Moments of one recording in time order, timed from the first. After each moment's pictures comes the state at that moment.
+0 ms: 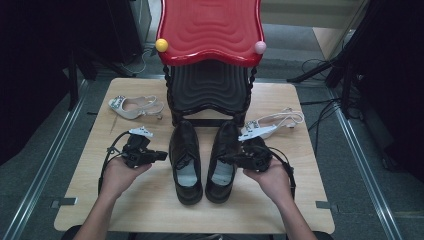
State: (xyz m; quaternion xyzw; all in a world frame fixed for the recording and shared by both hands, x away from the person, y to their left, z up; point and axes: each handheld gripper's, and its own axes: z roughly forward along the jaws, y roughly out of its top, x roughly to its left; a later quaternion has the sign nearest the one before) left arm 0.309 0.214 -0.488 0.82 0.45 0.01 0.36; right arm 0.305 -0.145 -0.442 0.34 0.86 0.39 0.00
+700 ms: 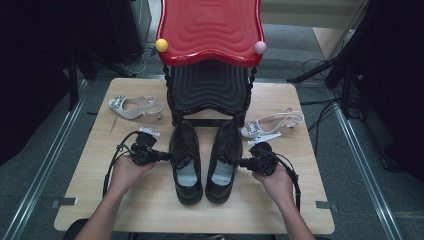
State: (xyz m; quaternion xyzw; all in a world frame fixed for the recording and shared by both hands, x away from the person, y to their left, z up) left arm 0.331 0.207 -0.517 0.82 0.47 -0.02 0.33; right arm 0.322 -0.173 -0.498 0.43 0.84 0.32 0.02
